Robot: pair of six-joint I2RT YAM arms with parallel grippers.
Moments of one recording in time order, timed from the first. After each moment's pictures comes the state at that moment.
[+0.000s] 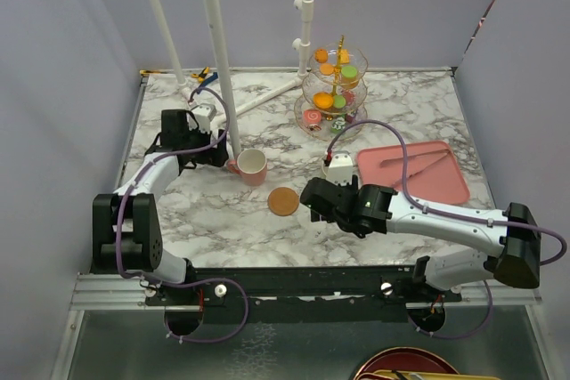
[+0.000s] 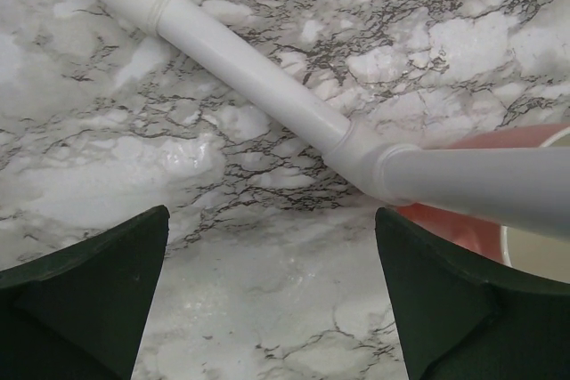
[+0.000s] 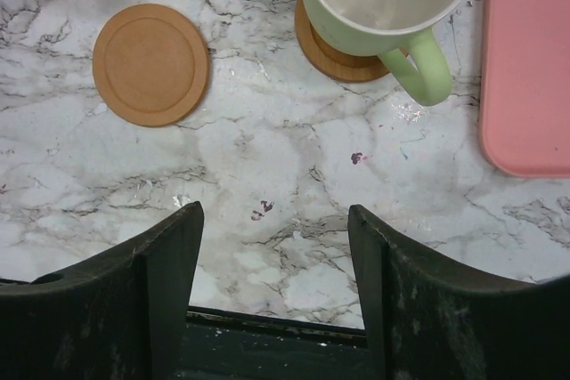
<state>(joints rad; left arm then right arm) 0.01 1.48 0.91 -0.20 0.36 0.17 1.17 1.32 1.04 -0.80 0.63 0.89</state>
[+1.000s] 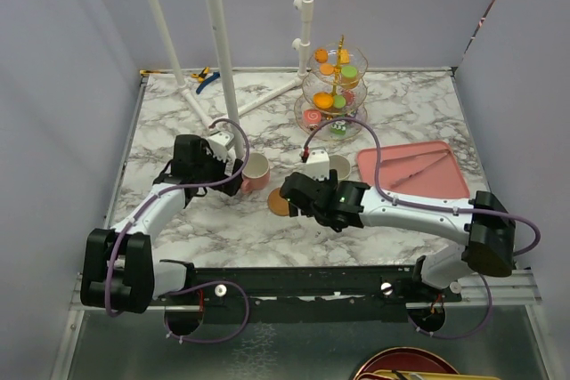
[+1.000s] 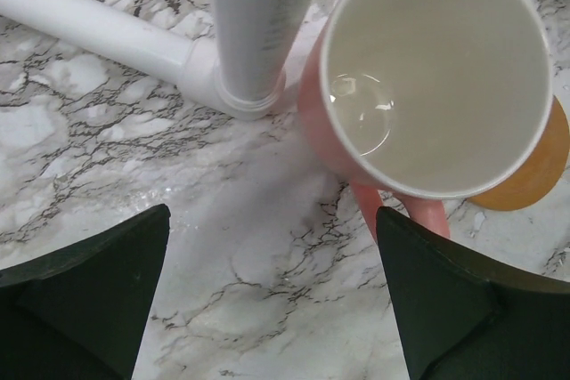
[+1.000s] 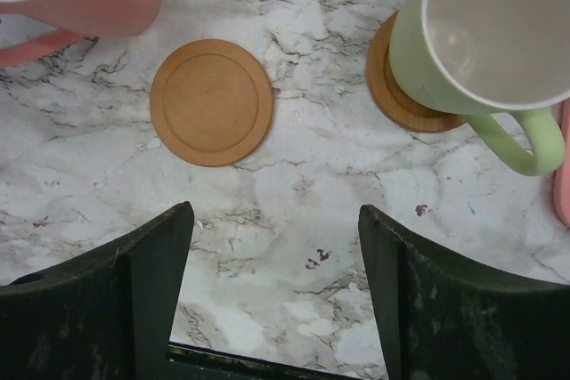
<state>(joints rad) -0.13 1.24 0.63 -0.13 0.41 0.21 1.18 1.49 1.10 -0.63 0.63 0.83</state>
